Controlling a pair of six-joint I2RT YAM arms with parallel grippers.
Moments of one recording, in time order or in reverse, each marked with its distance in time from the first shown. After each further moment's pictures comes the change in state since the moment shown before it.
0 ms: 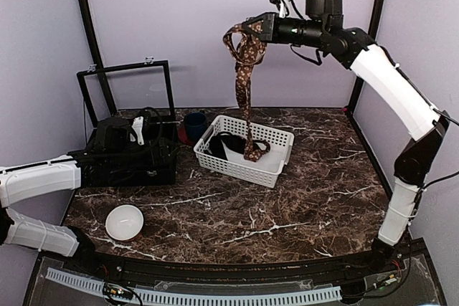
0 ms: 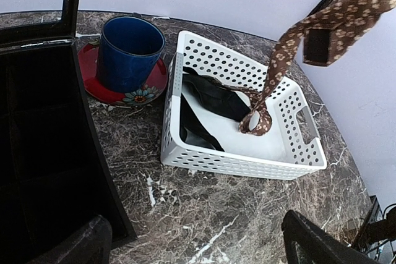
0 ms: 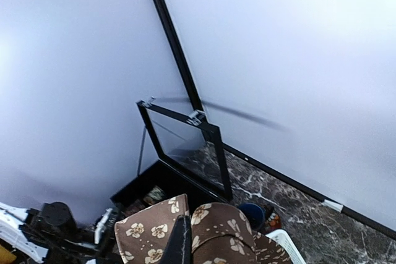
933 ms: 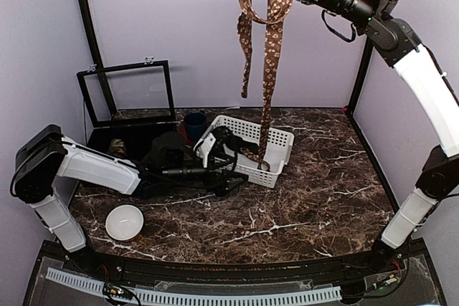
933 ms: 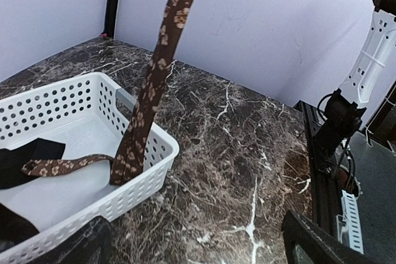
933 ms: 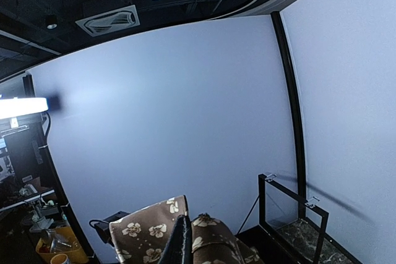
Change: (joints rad) left arm -0.326 0.472 0.116 0.578 0.280 0.311; right arm 0.057 -0.224 -0.002 0.277 -0.314 0.185
